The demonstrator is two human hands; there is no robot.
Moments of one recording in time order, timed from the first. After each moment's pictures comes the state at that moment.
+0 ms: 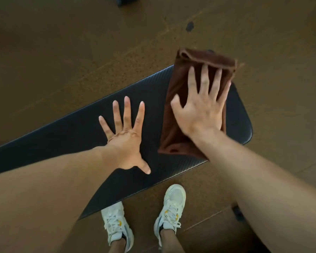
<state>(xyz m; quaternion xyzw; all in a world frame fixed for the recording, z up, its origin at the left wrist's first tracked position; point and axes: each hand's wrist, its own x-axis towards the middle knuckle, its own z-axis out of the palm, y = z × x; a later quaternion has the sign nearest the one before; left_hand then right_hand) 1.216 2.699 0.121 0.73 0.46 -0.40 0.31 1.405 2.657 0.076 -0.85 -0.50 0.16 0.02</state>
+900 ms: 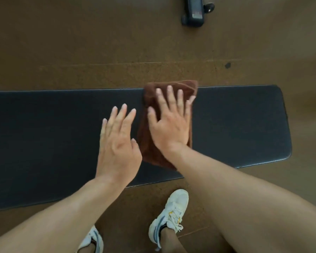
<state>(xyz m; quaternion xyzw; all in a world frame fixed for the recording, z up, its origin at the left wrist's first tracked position) 0.953 2.630 0.126 0.67 0.64 0.17 0.34 1.100 2.676 0.079 -0.76 -0.64 0.12 0.03</state>
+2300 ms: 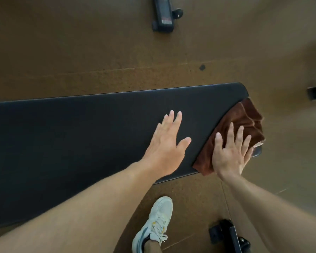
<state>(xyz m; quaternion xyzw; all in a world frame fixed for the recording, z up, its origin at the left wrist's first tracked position) 1.125 2.645 0.119 0.68 0.47 0.07 0.56 1.337 2.567 0.074 -0.92 -0.36 0.13 0.02</state>
